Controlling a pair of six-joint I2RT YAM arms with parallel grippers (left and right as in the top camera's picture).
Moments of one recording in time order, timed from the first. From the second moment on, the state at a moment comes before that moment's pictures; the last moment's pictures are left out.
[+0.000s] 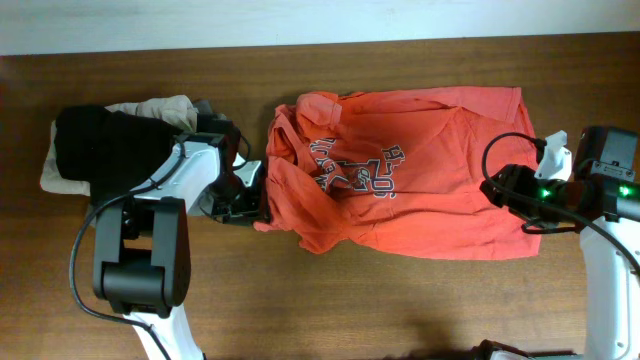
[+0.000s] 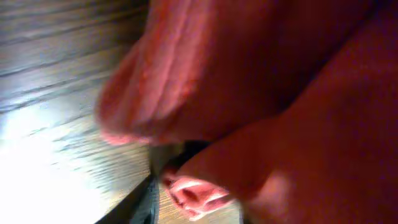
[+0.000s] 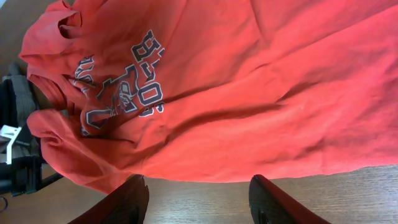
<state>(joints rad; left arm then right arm) -0.15 2.02 1.32 -1.00 0.33 -0.03 -0.35 1.28 1.16 -1.07 -0.44 0.15</state>
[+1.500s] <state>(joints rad) -0.06 1.62 1.62 -1.30 0.44 -0.02 -0.49 1.59 1.15 -1.15 -0.31 0.29</state>
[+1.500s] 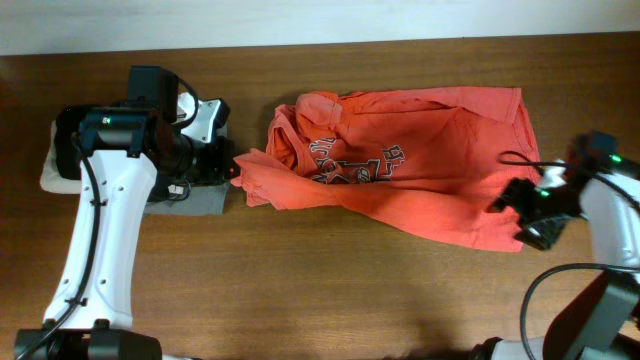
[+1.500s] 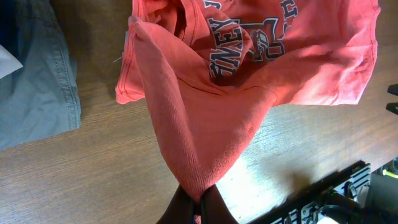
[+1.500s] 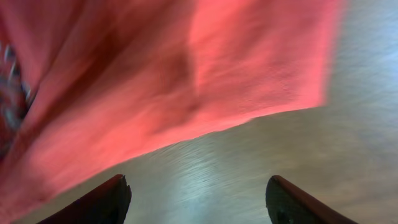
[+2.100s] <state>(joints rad) -0.06 1.62 1.62 -1.28 0.44 -0.02 -0.77 1.61 0.85 -0.88 -0.38 0.32</state>
